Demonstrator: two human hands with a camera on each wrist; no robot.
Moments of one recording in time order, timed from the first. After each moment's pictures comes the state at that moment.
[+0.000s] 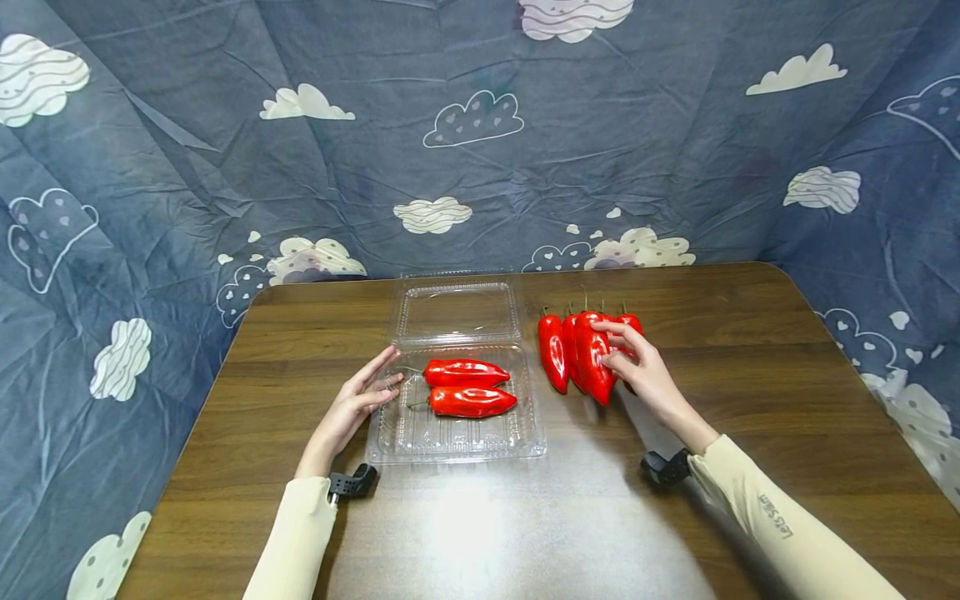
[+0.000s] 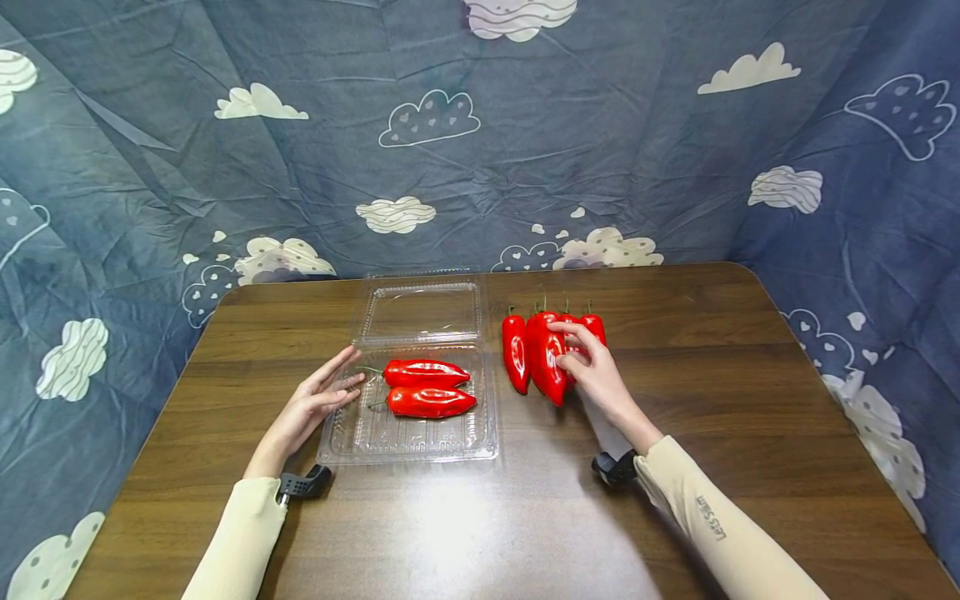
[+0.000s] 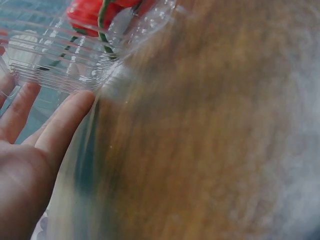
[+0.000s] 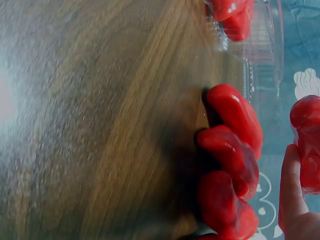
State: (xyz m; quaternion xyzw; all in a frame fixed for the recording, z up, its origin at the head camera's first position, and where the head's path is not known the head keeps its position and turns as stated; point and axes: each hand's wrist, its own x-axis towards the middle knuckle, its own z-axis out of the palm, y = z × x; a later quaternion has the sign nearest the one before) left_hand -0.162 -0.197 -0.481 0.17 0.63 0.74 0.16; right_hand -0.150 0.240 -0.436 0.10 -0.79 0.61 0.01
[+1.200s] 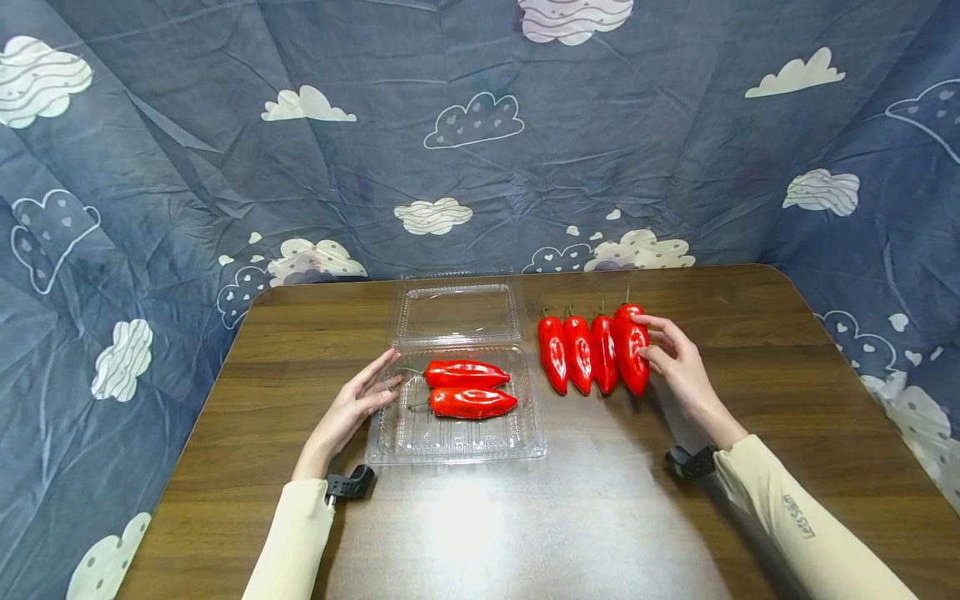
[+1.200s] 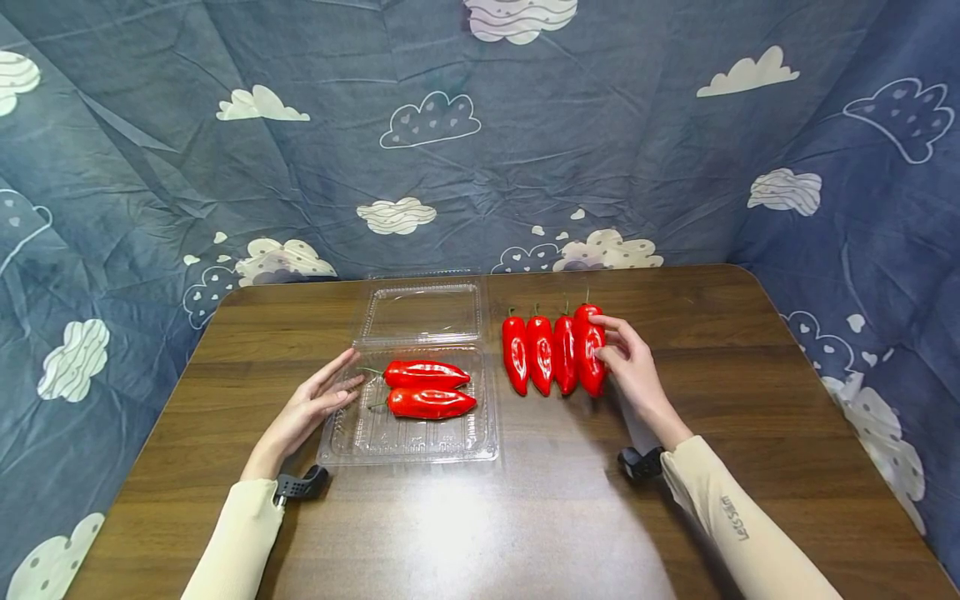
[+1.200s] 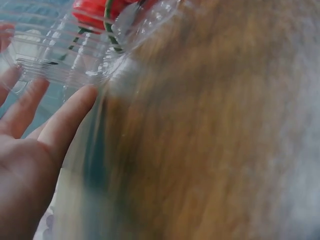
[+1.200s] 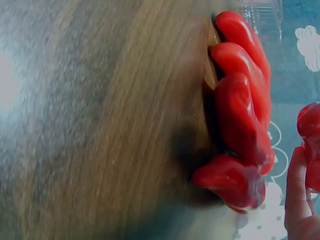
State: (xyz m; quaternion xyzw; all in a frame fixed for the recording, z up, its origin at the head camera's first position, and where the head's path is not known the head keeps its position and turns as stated) left_hand -0.159 -0.200 -0.479 0.18 0.64 0.73 0.16; right_hand -0.153 0.281 -0.443 0.06 -0.73 0.68 0.05
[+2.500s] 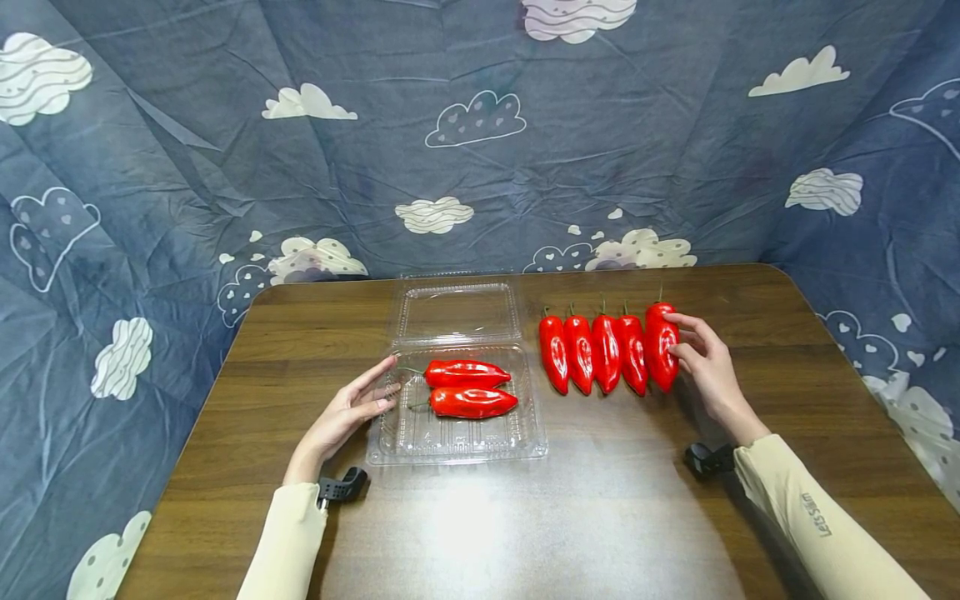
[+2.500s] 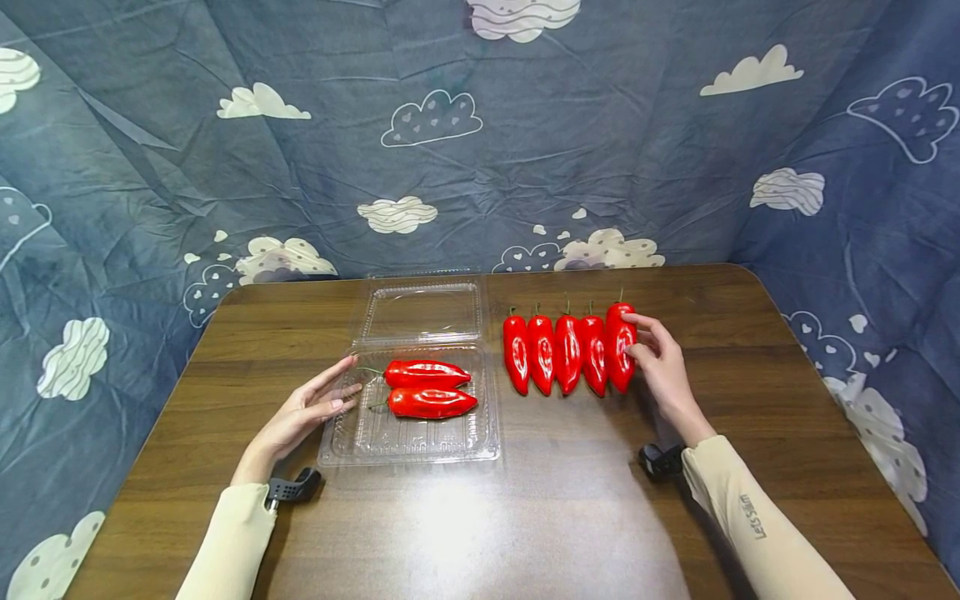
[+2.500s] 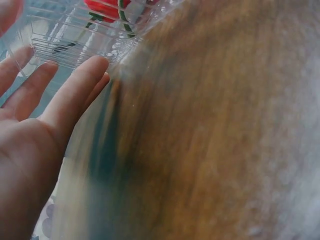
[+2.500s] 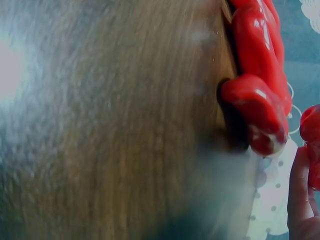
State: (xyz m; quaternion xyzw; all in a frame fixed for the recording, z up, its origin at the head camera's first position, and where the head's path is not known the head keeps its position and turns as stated) left_hand -0.152 -0.209 -0.475 0.20 0.63 0.73 0.20; right_hand -0.157 0.315 -0.455 0.02 -0.72 0.69 0.08
